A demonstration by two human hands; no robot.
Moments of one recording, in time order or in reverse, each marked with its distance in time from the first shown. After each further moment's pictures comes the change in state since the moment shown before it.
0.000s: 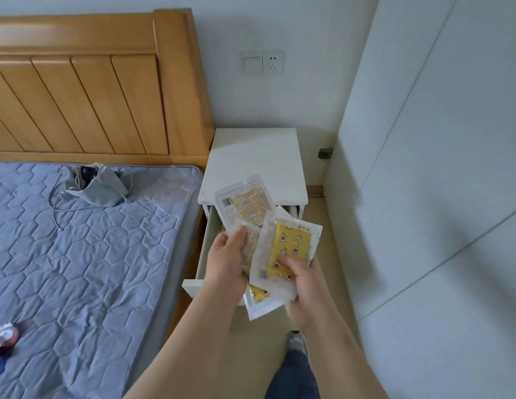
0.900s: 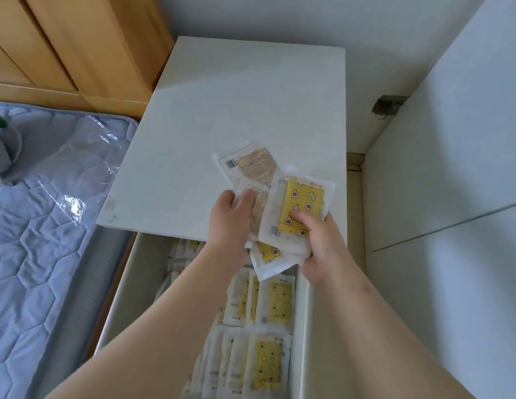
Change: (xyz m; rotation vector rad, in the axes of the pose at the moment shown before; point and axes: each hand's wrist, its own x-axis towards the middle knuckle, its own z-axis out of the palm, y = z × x) left_hand 0.454 -0.045 0.120 0.413 0.257 0.044; right_hand 0.490 -0.044 -0.058 -0.197 0.106 0.271
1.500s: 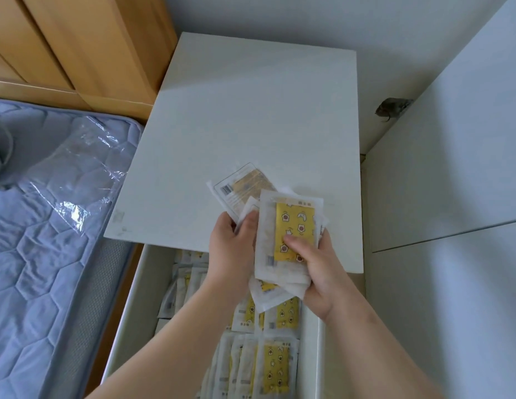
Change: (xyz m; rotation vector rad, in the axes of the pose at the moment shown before) left_hand 0.003 -0.003 -0.025 -0.085 -0.085 -0.009; right_hand -0.012 0.015 0.020 0.053 -0.086 0.050
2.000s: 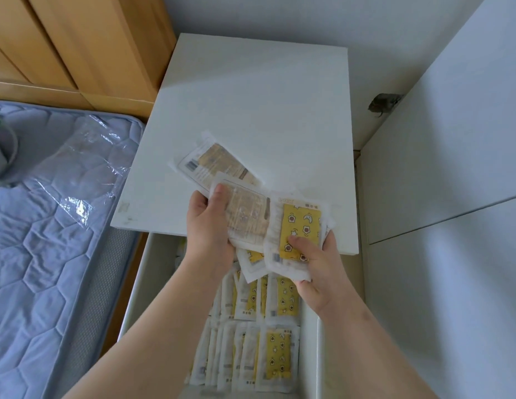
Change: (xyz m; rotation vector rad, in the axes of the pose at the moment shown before) left_hand -0.002 0.017 -0.017 -0.323 0.086 0.017; right_hand -0.016 0.020 -0.009 0.079 0.107 -0.078
